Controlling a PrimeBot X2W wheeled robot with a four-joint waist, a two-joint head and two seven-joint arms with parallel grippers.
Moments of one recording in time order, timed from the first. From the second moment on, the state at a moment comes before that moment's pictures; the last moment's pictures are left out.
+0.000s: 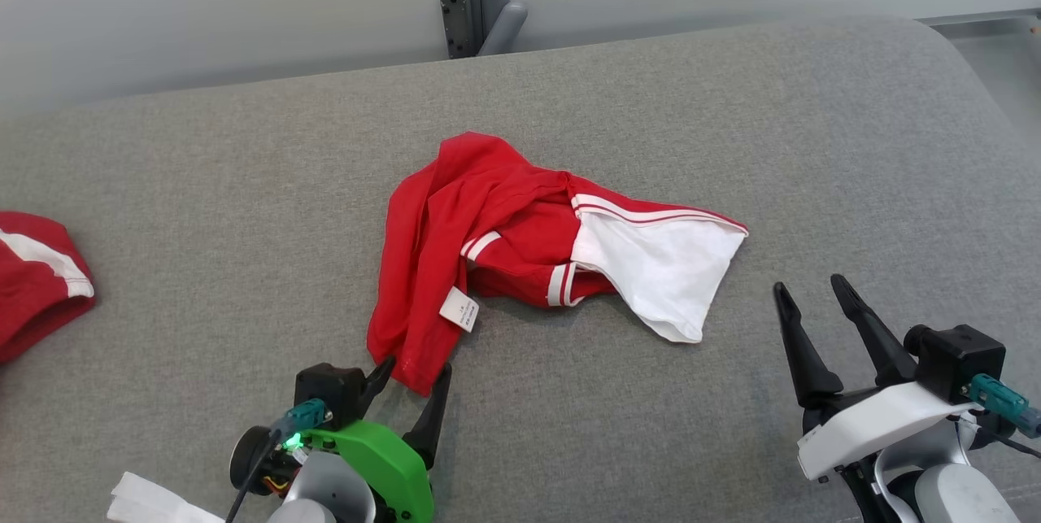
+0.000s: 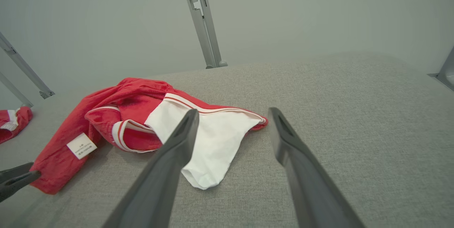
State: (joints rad) left arm -0.14 0.14 -0.40 0.31 -0.41 -0.08 0.05; right arm -0.01 -0.18 0.11 0.01 0.36 0.13 -0.08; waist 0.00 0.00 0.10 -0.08
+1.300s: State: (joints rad) left arm -0.33 0.12 -0.46 0.42 -0.39 -0.11 -0.07; right arm -0.19 -0.26 0.32 0.36 0.39 0.13 -0.10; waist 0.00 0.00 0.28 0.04
